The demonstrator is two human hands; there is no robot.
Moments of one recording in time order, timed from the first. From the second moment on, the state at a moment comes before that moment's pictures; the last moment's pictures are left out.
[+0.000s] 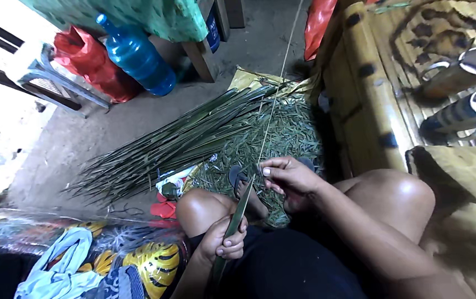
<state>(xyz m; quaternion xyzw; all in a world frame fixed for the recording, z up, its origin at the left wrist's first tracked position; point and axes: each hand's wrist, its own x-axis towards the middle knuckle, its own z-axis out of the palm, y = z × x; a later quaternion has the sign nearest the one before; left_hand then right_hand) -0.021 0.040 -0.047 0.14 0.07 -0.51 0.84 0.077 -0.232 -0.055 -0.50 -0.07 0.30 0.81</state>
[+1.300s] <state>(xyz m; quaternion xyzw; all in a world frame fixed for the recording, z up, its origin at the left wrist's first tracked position) -0.038 0.032 -0.044 0.89 -0.07 -0.10 0.44 0.091 -0.232 -0.037 -0.58 0.02 0.29 0.76</state>
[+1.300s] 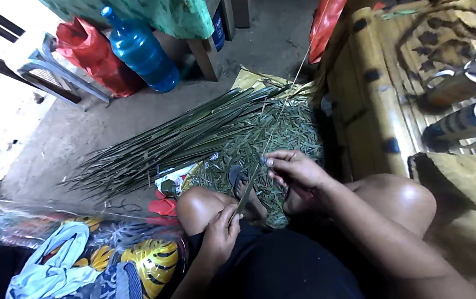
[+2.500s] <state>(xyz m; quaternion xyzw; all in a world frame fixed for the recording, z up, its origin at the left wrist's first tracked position) 0.011 0.009 -0.071 0.48 0.06 -0.27 0.83 0.106 -0.221 -0.061 -0.45 0.22 0.10 0.86</state>
